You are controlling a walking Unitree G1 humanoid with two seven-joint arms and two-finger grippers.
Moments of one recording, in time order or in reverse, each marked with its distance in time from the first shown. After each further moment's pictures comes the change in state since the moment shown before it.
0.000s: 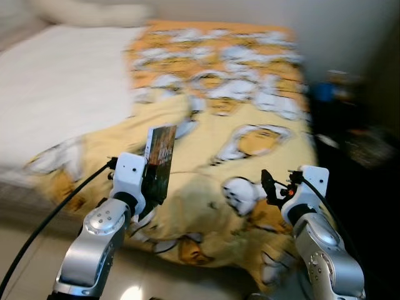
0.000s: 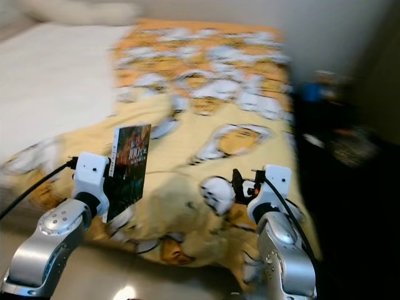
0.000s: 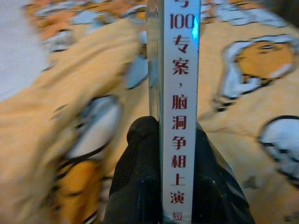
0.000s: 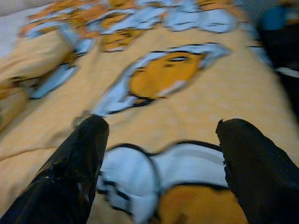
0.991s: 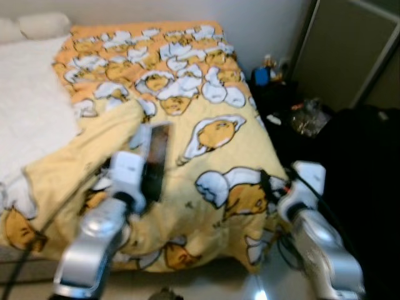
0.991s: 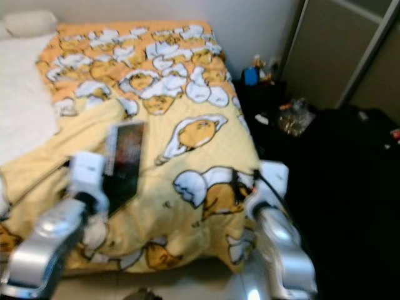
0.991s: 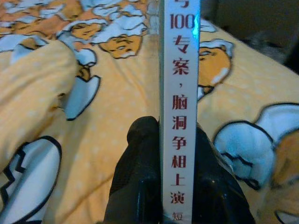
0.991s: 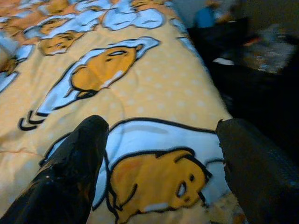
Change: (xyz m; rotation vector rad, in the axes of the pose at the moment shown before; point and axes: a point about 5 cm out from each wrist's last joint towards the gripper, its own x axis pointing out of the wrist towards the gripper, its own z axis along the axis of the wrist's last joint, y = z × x) left arm -0.003 -0.003 0.000 -0.005 -0.006 0.000; right arm 0.004 -0.002 -0.004 -0.039 0.019 0.002
